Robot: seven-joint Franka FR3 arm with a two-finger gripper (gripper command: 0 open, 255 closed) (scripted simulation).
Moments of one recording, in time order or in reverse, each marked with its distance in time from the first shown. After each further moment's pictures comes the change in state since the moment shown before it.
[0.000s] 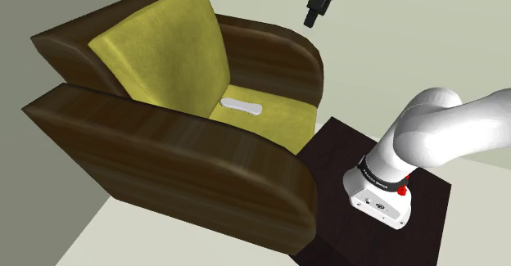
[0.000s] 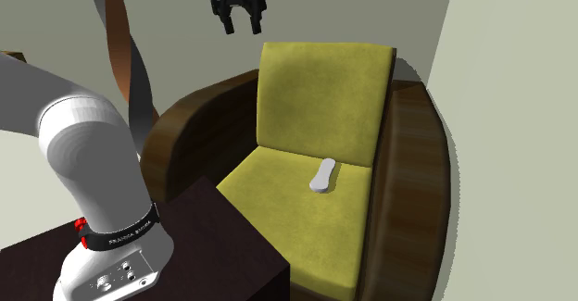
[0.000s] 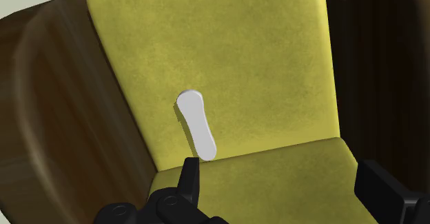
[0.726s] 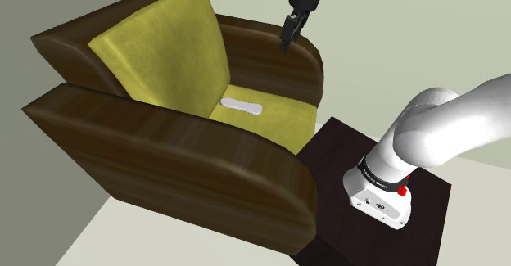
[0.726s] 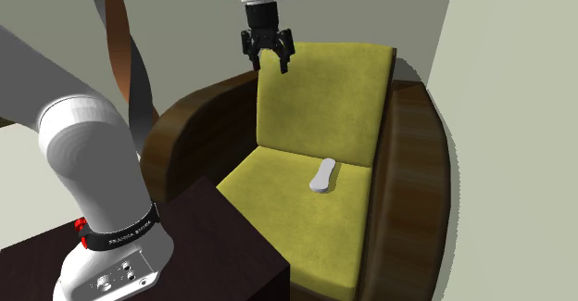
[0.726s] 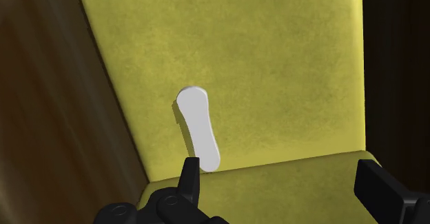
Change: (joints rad) arm -0.003 0.210 -0.027 -0.098 -0.020 0.268 -0.072
